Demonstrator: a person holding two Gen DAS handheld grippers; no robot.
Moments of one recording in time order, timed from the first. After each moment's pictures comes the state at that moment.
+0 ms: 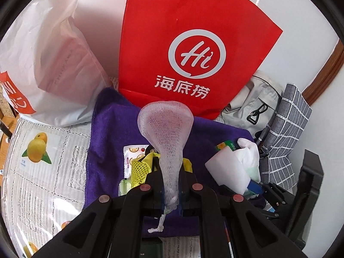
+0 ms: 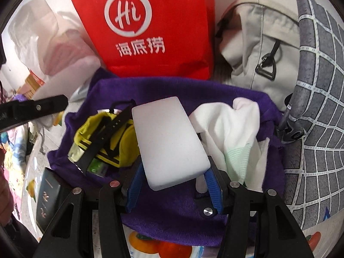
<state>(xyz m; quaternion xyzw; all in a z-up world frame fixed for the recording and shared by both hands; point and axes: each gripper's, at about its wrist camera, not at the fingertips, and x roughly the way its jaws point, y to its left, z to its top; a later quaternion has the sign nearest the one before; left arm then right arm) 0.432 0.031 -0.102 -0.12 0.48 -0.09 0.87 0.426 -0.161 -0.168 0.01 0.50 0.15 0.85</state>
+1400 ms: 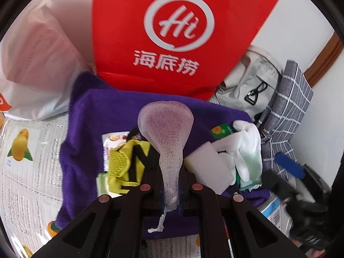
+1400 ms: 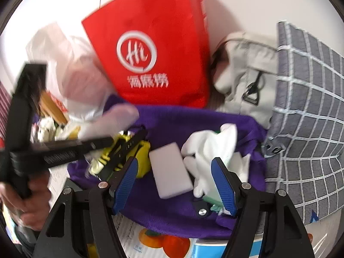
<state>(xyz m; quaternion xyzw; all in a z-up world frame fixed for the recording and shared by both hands) 0.441 -0.002 -0.135 -0.09 0.52 -0.12 0.84 0.409 -0.193 -0.109 0.05 0.44 0.16 0.88</state>
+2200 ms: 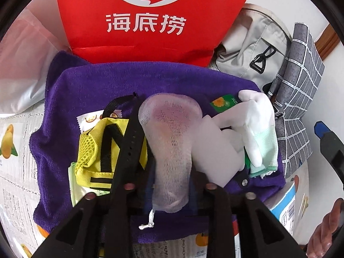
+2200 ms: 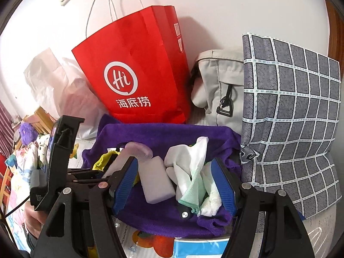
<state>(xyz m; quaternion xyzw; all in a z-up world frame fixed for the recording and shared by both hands) 0.449 -0.036 -0.175 -0.05 0.57 -0.11 0.81 0.405 -0.225 -0.091 0.08 0.41 0.14 0.90</state>
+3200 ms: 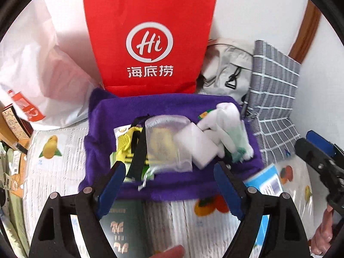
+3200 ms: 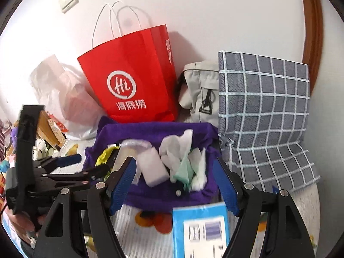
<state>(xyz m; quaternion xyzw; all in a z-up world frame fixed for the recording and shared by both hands) 0.355 -0.028 -0.075 0.00 0.48 -0.09 0.87 0.336 -0.226 -0.051 0.06 0.40 0.08 0.91</state>
